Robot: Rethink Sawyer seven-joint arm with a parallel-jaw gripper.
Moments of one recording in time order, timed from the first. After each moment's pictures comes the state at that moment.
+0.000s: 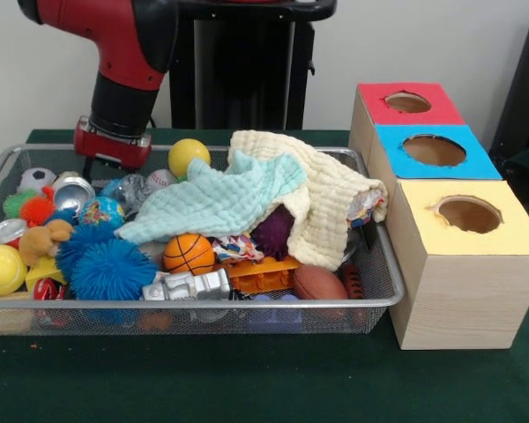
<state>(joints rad) -0.43 -0.32 -0.28 1.72 -0.49 -0.14 1.71</state>
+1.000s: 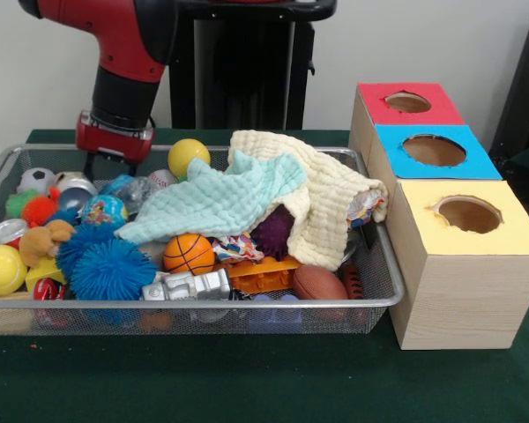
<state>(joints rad) -0.44 -0.36 -0.26 1.74 -0.54 -0.14 1.71</state>
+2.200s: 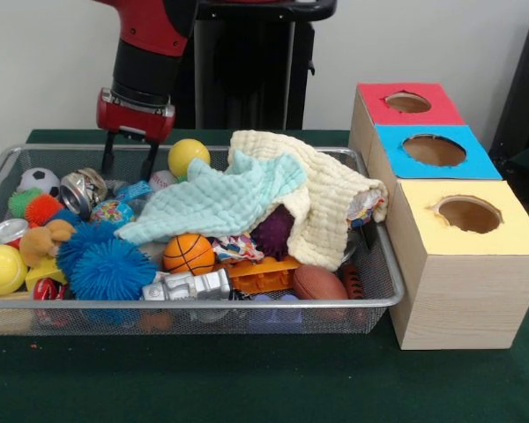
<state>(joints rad) -0.41 -0.47 -0.24 1.82 -0.57 -0.11 1.71</state>
